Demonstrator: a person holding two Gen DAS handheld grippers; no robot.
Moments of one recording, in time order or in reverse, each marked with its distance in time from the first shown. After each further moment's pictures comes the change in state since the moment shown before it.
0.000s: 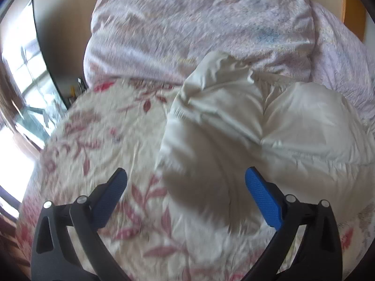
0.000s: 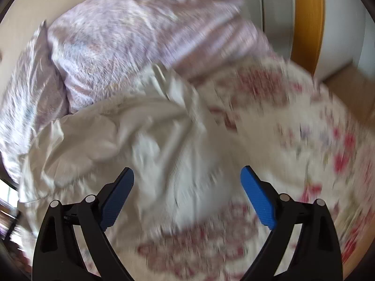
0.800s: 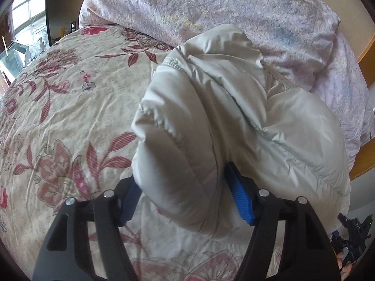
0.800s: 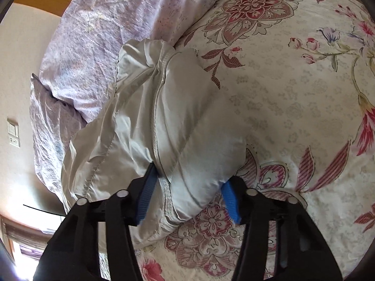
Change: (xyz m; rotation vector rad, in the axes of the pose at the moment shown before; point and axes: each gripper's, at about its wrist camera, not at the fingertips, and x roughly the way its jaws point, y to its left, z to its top) left arm 0.036 -0.001 -0.015 -0.255 0.122 -0.183; right arm 0.054 -0.037 -0.020 0.342 0.141 0.315
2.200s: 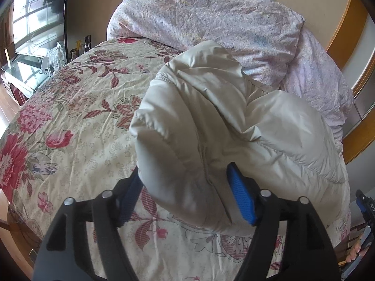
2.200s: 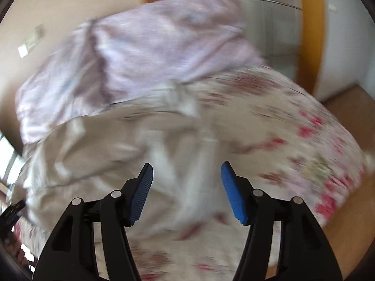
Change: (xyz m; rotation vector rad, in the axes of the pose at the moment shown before) left arm -0.111 0.064 -0.103 0.092 -0.103 -0.027; right arm -0.120 0.062 -0.134 -0.581 -0.227 -0.243
